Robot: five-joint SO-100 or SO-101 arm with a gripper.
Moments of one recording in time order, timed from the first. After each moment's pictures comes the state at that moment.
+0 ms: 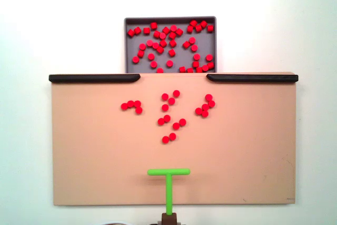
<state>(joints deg) 1.3 113.7 121.8 77.6 -88.9</state>
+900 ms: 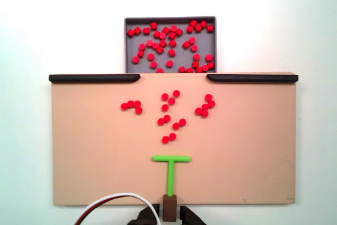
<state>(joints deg) 1.3 108.3 129.2 63.9 -85.9</state>
